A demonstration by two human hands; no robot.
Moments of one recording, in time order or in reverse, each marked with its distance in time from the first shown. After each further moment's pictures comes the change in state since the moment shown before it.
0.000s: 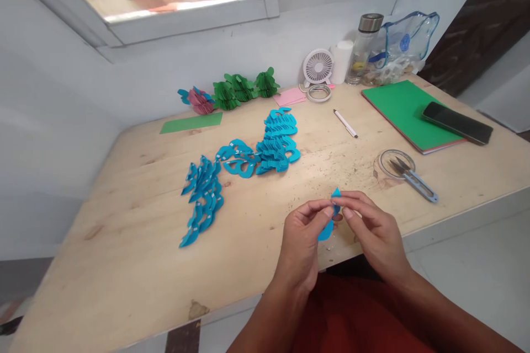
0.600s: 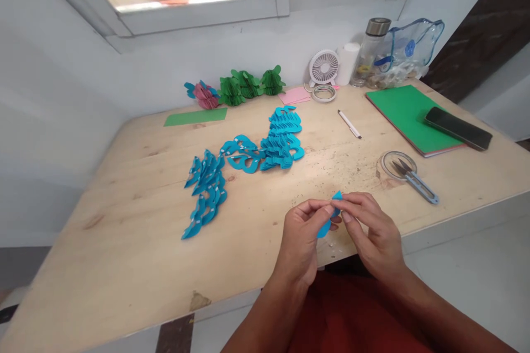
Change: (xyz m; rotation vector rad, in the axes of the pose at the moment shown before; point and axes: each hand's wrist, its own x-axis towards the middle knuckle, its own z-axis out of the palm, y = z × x) left_hand -0.003 0.003 -0.007 -0.028 -0.003 -0.027; right_hand -0.003 -0.004 0.004 -0.336 -0.010 -0.327
